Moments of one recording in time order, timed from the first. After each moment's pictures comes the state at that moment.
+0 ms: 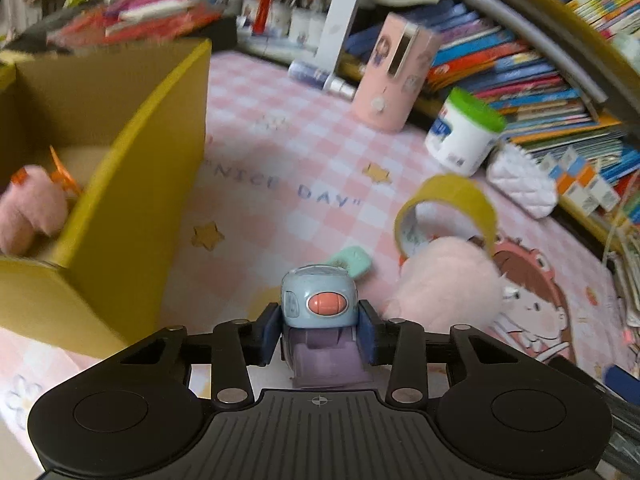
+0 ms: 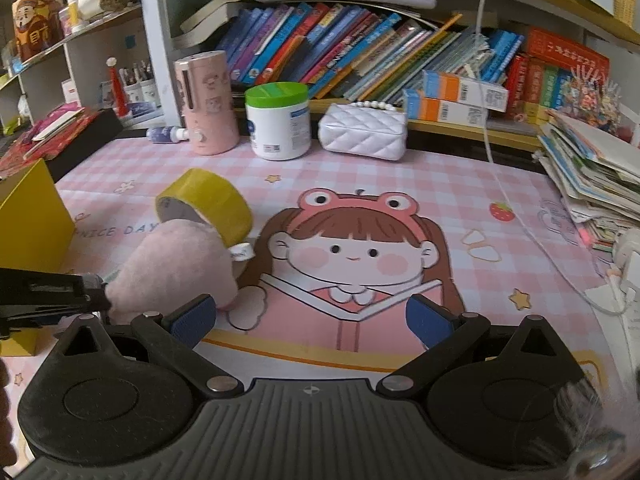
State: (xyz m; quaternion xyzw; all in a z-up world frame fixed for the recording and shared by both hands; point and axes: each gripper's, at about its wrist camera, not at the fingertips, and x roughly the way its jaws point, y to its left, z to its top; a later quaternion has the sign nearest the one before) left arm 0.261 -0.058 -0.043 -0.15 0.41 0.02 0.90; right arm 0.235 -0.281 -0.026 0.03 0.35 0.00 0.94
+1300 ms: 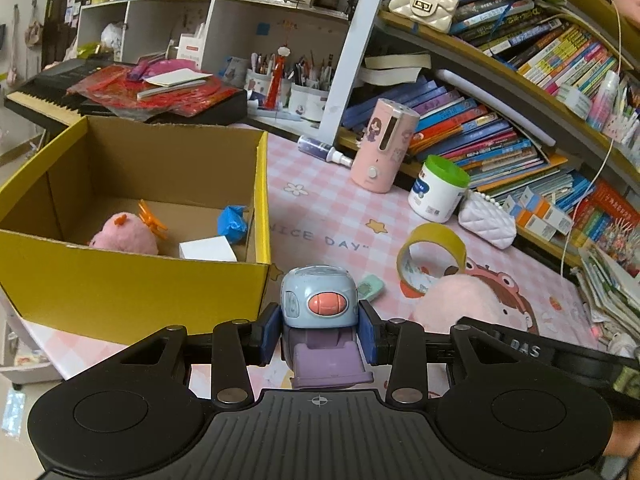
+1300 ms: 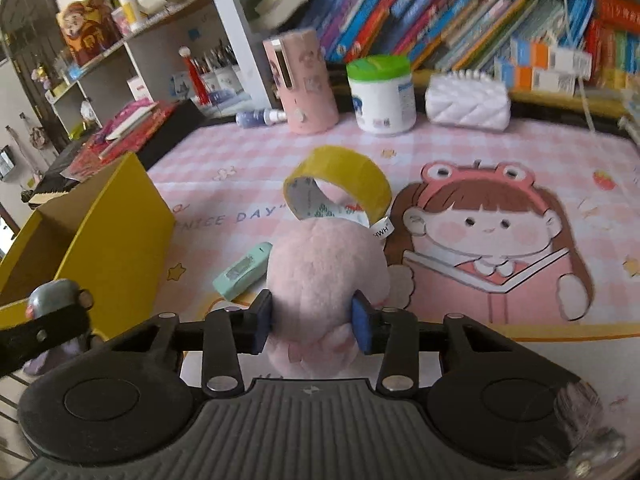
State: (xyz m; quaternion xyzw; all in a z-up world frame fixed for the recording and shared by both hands) left arm 0.169 -0.003 0.001 -0.14 0.33 0.00 0.93; right arm 0.233 -0.222 -0.019 0.09 0.37 0.11 0.92
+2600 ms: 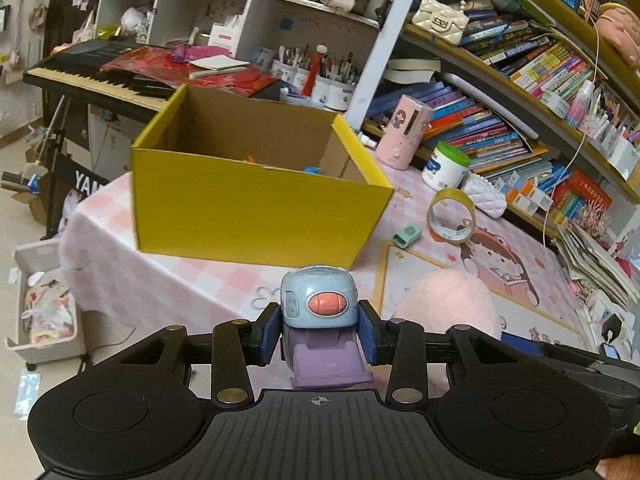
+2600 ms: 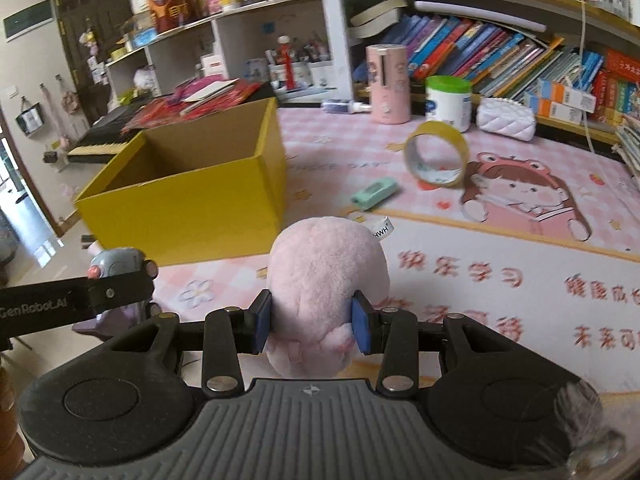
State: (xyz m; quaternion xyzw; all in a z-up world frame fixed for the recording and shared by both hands) left arm 0.043 0.108 -0.003 -0.16 0.34 -0.03 0.93; right arm 0.066 -0.094 0.001 0.04 0.35 0.13 0.93
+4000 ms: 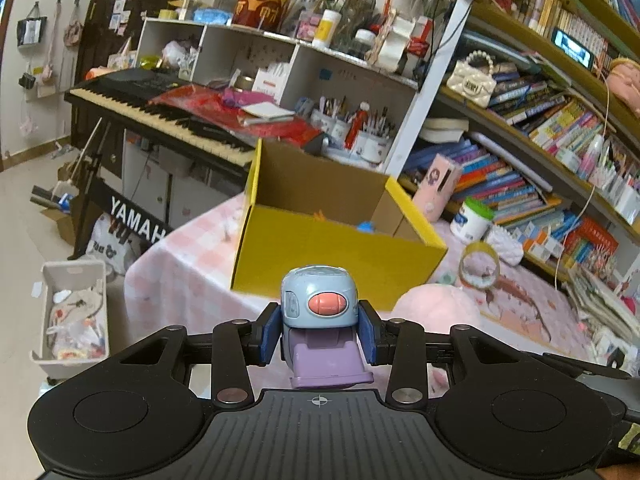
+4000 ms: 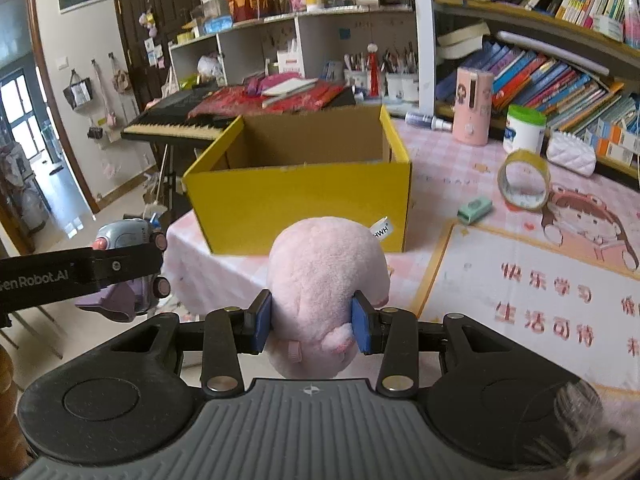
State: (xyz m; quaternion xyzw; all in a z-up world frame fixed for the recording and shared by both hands) left arm 0.005 0.187 0.022 -0.17 0.28 0.00 0.95; right arm 0.030 0.002 0.021 0.00 0.32 0.19 0.93
